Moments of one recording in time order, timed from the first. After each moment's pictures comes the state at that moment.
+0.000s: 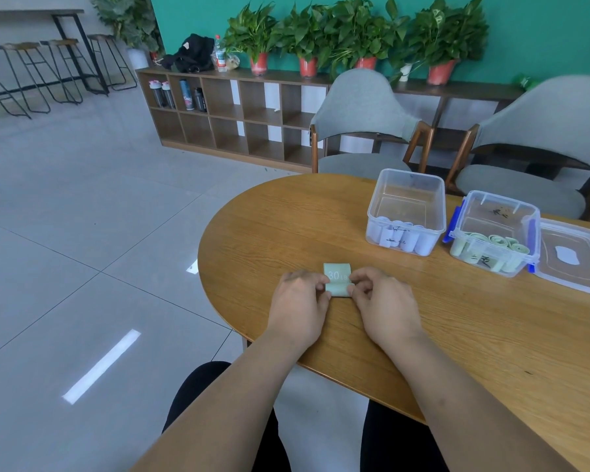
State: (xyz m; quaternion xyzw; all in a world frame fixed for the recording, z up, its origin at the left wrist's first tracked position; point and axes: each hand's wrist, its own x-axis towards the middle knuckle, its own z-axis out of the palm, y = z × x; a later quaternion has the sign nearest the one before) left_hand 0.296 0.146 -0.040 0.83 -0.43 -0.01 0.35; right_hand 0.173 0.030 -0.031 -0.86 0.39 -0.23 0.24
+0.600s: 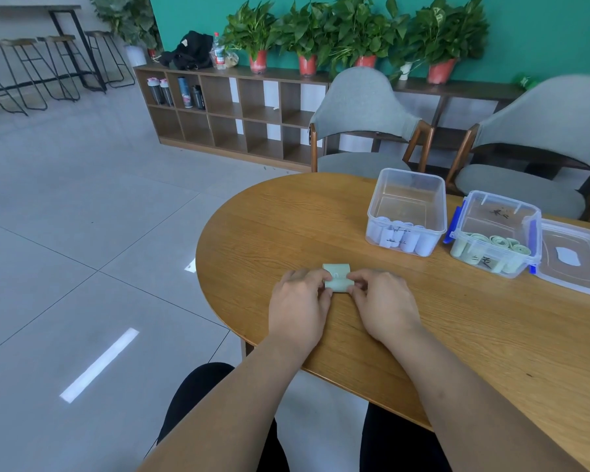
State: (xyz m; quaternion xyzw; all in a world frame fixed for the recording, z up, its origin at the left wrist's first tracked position) left_hand 0.298 0.140 -0.053 0.82 -0.44 0.08 0.35; right_hand 0.181 0.022 -0.028 -0.88 0.38 -0.19 0.20
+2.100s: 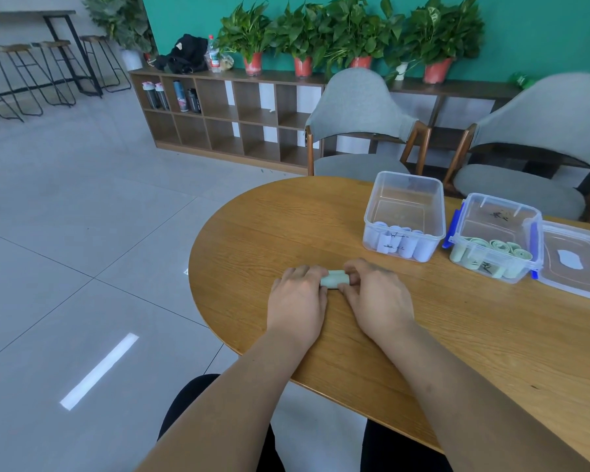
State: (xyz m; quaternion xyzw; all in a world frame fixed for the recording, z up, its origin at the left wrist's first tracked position) left_hand 0.312 0.118 -0.053 0.84 -0.46 0.08 0.29; right_hand 0.198 0.006 -0.029 -0.89 0.37 -0.21 0.16
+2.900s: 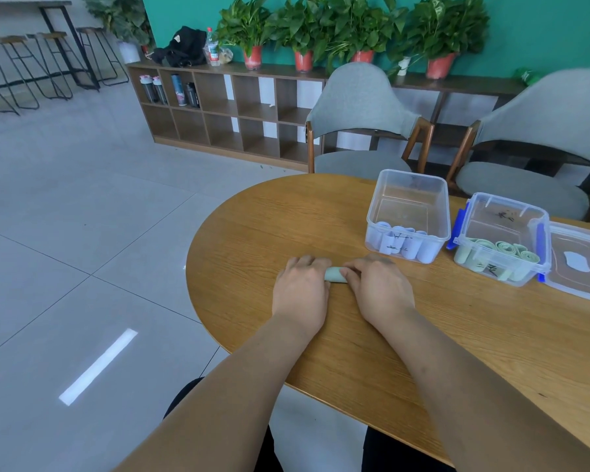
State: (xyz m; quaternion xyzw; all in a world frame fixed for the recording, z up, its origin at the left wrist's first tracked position) left_hand 0.325 0.098 -0.042 0.84 -0.47 0.05 0.26; right_hand 0.216 -0.024 -0.040 -0.90 0.36 -0.18 0.15
